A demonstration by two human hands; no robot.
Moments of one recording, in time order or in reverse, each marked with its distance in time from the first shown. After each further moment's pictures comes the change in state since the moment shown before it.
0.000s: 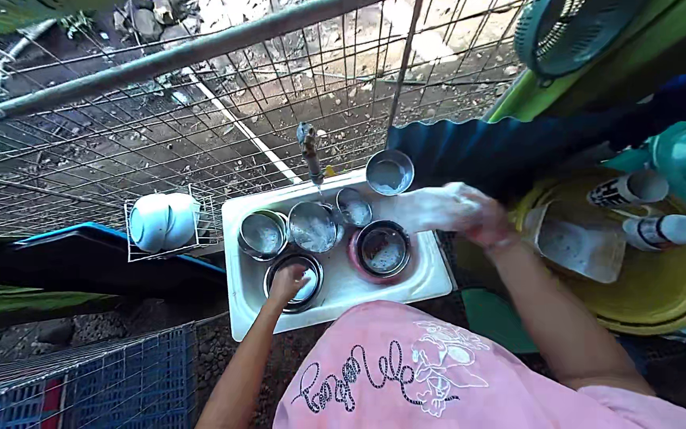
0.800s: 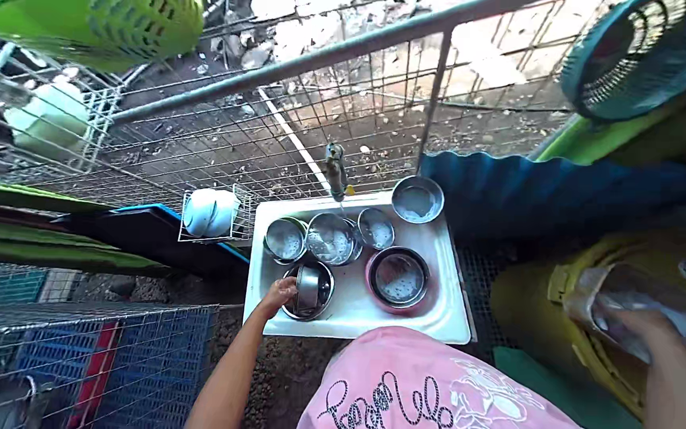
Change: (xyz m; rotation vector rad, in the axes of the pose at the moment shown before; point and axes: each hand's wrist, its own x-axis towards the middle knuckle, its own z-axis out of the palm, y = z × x) left_hand -0.043 0.003 -0.026 -0.617 0.084 -0.269; right_hand -0.031 0.034 -0.269 -1.175 0.653 0.592
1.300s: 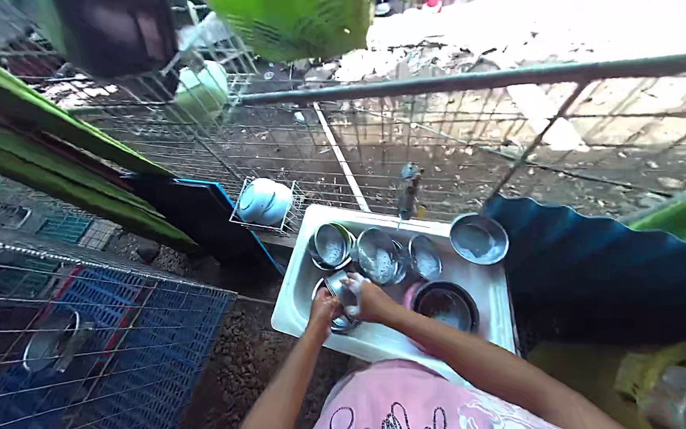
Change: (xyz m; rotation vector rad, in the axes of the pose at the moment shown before) left_hand -0.041 0.015 0.048 -0.641 0.379 -0.045; right_hand -0.323 -0.342 0.262 -0.292 -0.778 -1.422
